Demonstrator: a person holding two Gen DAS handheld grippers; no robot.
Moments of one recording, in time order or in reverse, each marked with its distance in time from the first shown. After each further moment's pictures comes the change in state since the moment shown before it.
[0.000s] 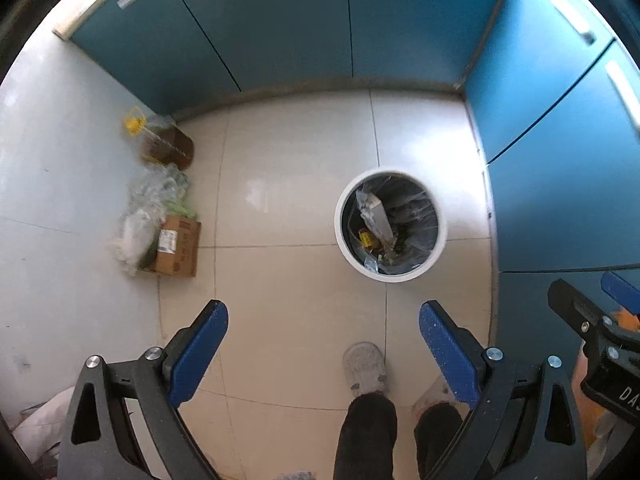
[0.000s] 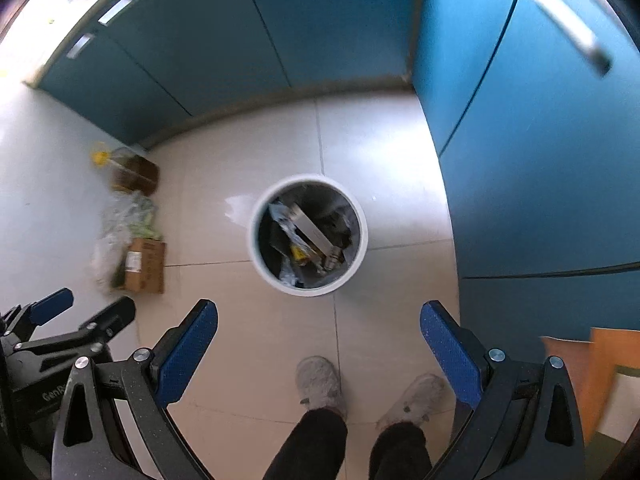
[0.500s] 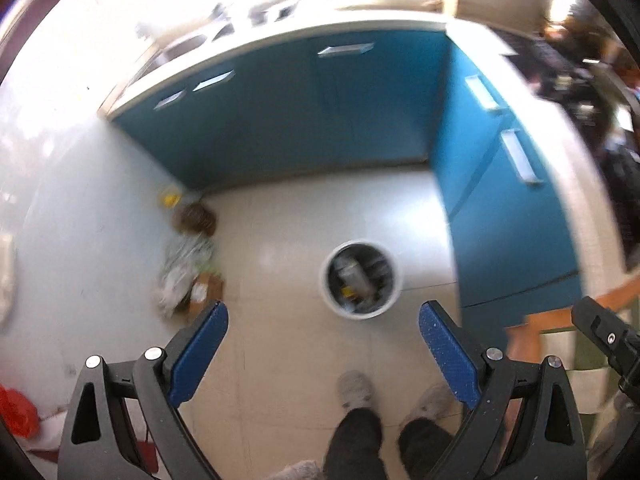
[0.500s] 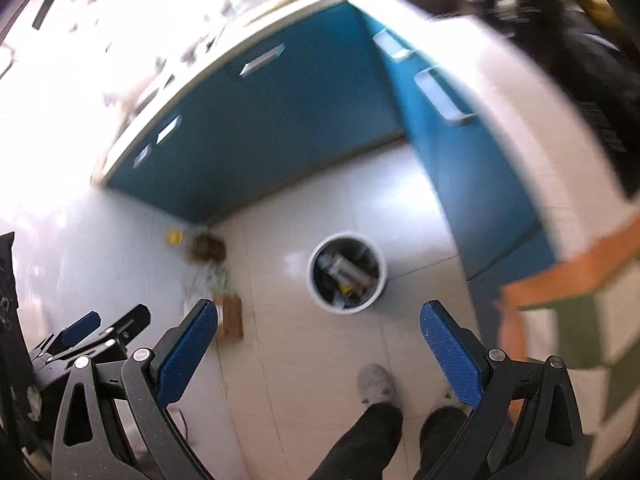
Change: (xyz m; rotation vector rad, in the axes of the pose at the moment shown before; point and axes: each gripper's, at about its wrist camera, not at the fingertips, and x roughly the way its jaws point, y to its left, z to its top) left arm -0.228 -0.087 -0.012 0.067 -0.235 0.020; right arm -0.258 -0.114 -0.040 0.292 -0.221 0.181
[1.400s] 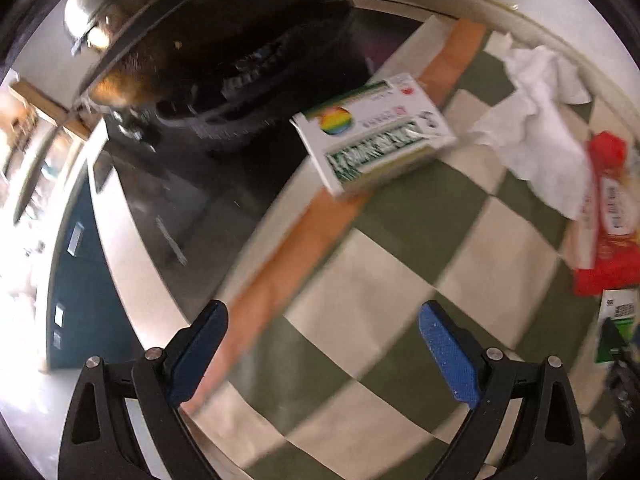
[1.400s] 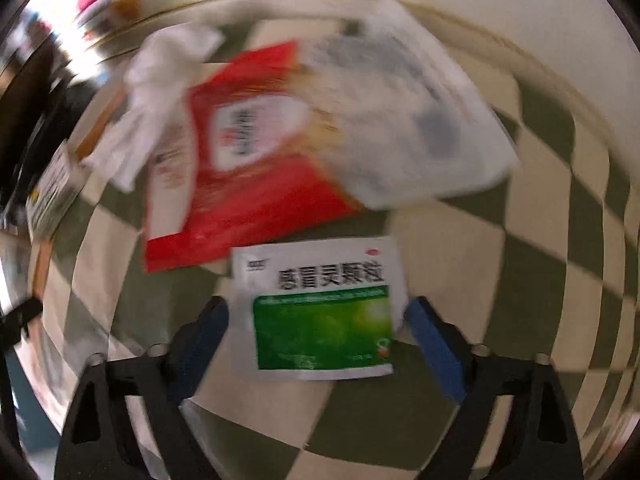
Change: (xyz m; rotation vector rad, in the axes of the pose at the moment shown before) left arm -0.055 -0.558 -0.046 0.817 -0.061 -0.108; right arm -0.185 -0.492 -0.107 0.685 -0.153 -0.636
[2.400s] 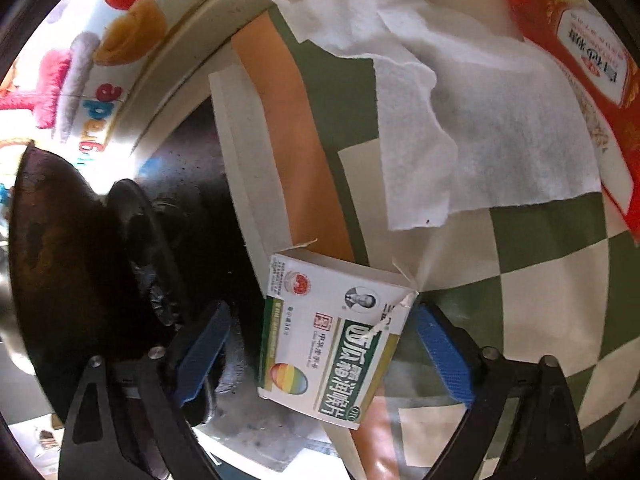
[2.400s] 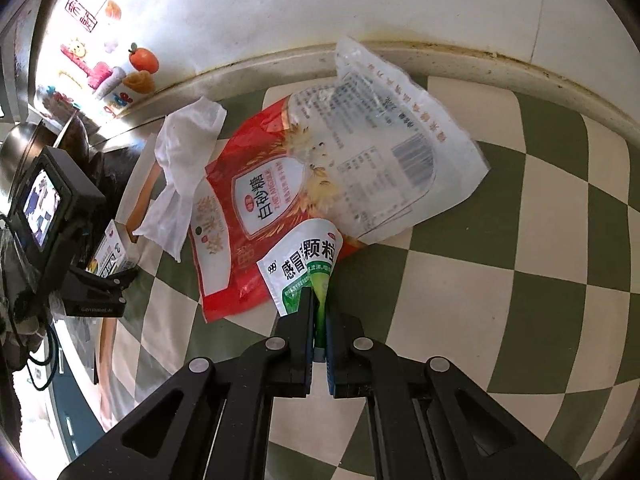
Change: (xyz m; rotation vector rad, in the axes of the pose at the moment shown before) left arm 0.034 -0.097 0.093 0.897 -0.010 0.052; right arm -0.018 -0.049 0.028 0.214 -0.052 0.236
